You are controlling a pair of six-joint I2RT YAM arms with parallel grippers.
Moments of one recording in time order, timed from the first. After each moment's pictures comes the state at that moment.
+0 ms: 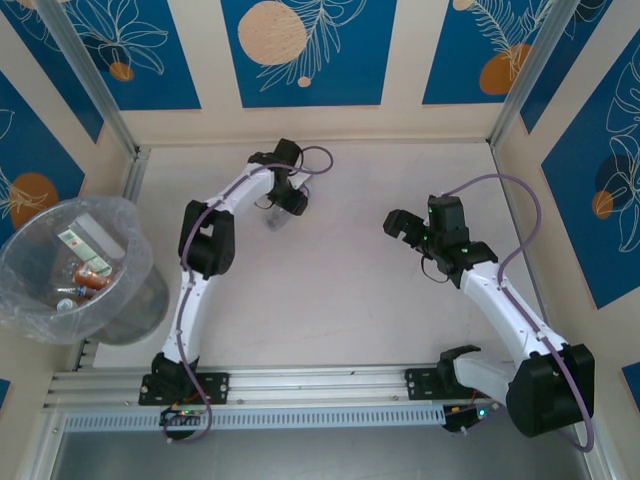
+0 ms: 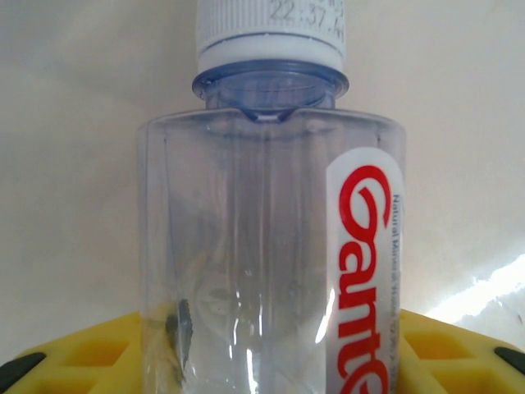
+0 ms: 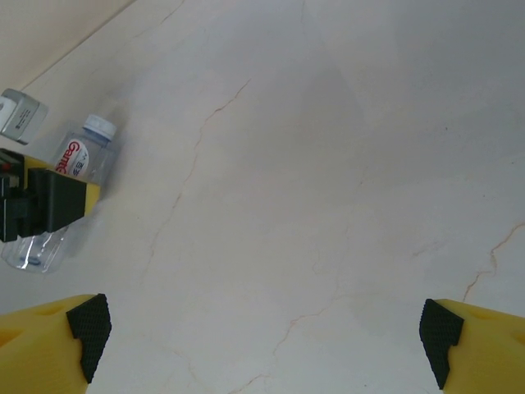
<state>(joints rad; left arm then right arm) -0.43 2.41 2.11 -0.93 0.05 0.17 0.23 1.09 0.79 -0.43 -0.05 0.64</state>
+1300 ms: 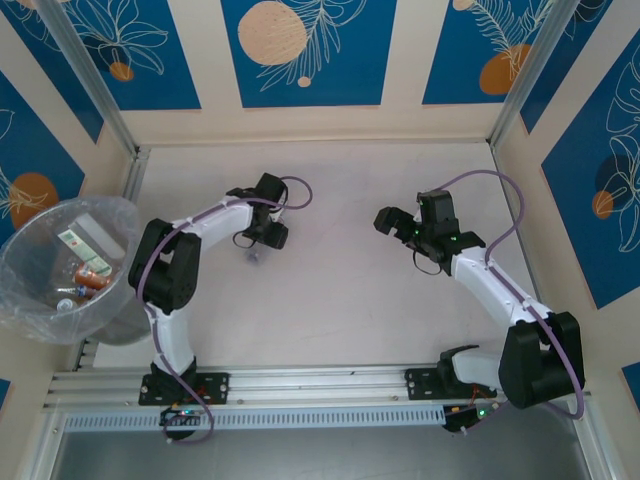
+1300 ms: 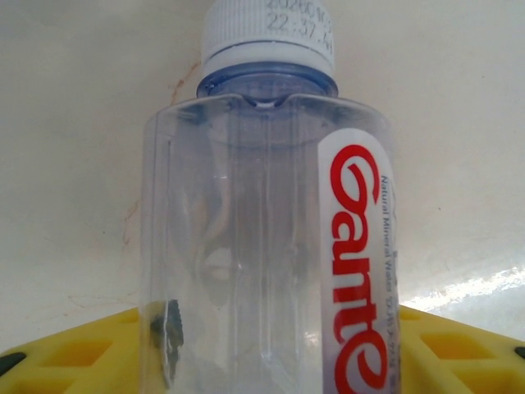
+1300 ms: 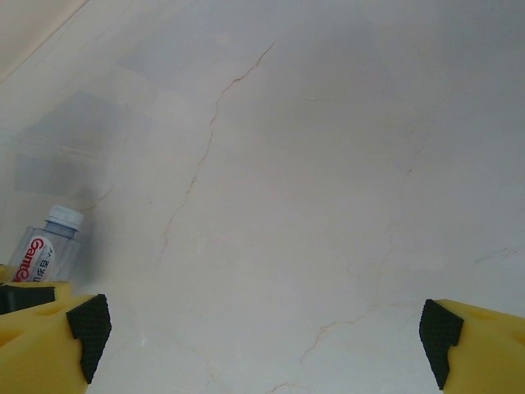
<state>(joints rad) -0.48 1.93 1.39 -0.73 -0.10 -0.08 0.23 1.23 0.82 -0.36 -0.14 0.65</state>
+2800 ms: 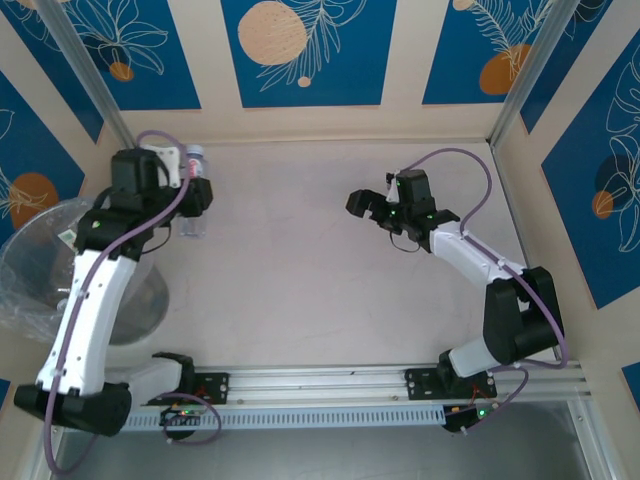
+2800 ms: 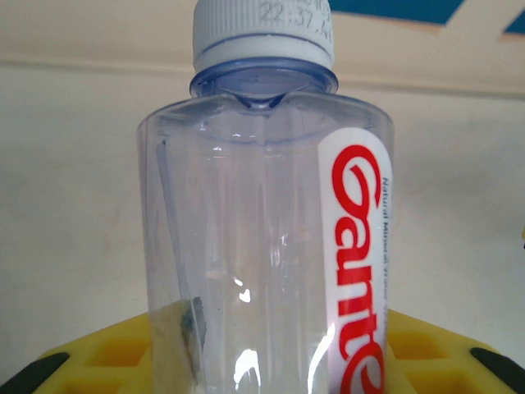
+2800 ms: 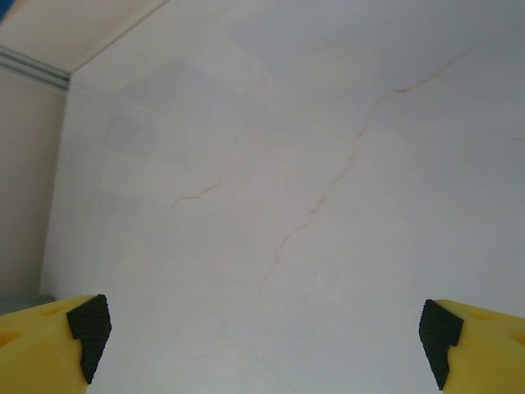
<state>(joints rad) -0.16 1.10 1.46 -0.94 0.08 -0.20 0.32 1.47 0.99 -0.19 -0.33 0.64</state>
